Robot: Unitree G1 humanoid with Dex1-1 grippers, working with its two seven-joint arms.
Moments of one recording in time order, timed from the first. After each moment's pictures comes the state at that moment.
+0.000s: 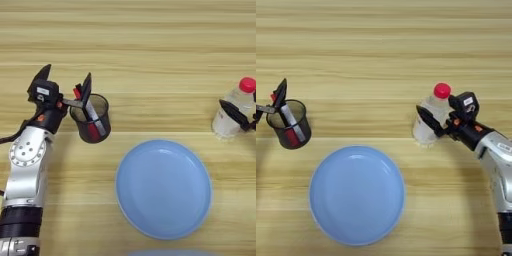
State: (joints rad) left arm -0.13 0.22 0.13 0.06 -0.16 -0.21 -0.29; right arm -0.13 -0.49 -0.15 0.01 0.35 0.21 0.64
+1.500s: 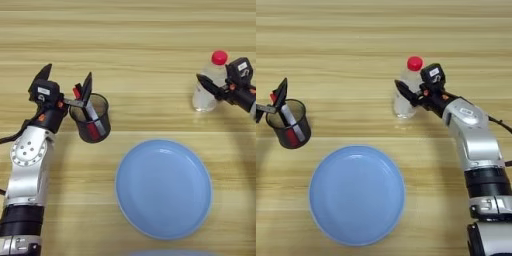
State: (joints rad) left arm -0.14 0.22 0.13 0.09 -0.16 -0.23 -0.30; right arm -0.44 -0.37 -0.03 0.24 0.19 0.18 0.55
